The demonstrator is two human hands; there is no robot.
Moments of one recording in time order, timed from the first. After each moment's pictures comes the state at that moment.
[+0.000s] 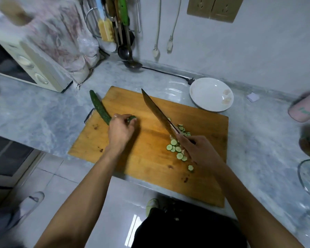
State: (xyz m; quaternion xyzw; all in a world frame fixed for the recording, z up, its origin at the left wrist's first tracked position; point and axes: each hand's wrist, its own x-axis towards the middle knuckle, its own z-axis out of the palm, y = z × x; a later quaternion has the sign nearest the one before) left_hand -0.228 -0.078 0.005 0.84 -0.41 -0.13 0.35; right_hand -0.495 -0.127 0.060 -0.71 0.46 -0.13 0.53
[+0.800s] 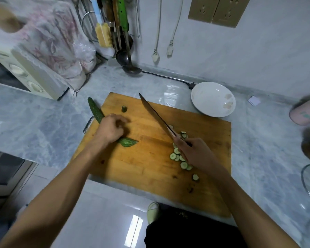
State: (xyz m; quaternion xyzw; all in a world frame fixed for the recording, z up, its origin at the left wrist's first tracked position) left_hand -0.148 -0.100 0.017 0.80 -0.50 -0.23 0.24; right_hand -0.456 -0.150 0.055 -0.73 0.48 -0.11 0.47
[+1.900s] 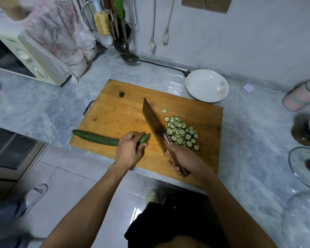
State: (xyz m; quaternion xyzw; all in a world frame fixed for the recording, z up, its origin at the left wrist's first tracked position) left_hand -0.283 -0.011 -0.031 0.78 -0.56 -0.15 0.21; right_hand -0.487 -0.078 0.047 -0.52 0.55 0.01 0.66
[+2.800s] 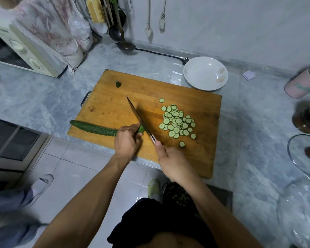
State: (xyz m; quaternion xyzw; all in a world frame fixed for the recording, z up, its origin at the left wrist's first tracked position) left_hand -0.311 -0.011 -0.016 0.85 -0.45 -0.14 0.22; right_hand -0.493 -0.028 0.060 -0.71 0.51 -0.01 0.49
